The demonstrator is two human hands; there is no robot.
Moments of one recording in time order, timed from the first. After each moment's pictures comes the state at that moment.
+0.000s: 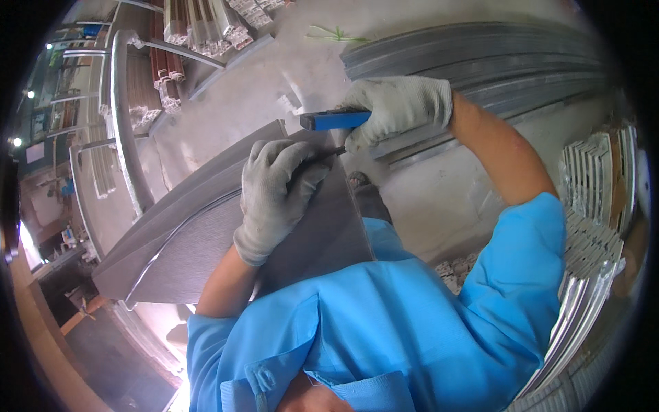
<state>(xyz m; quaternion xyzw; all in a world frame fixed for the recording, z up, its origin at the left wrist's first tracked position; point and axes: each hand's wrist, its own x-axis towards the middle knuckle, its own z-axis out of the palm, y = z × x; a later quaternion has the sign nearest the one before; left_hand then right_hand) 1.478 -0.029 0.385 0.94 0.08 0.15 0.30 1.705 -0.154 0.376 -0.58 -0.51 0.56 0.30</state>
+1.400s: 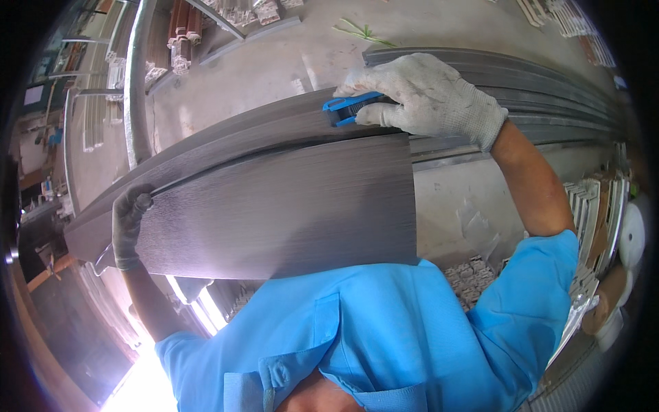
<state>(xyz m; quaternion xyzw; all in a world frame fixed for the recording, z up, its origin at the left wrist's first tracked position) 1.211 0.173 0.434 0.81 0.39 0.08 0.43 1.650 -0.110 0.414 -0.67 -0.68 0.23 0.16</state>
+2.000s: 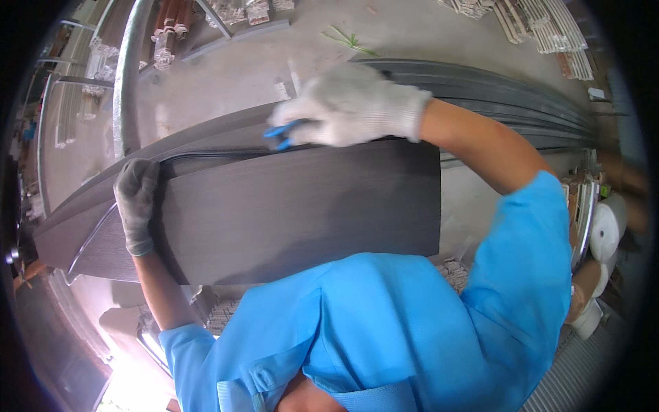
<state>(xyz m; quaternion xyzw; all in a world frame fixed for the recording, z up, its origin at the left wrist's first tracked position) 1.218 0.189 0.383 0.89 0.33 0.20 0.25 1.561 -0.006 0.406 -0.57 -0.78 0.22 0.14</state>
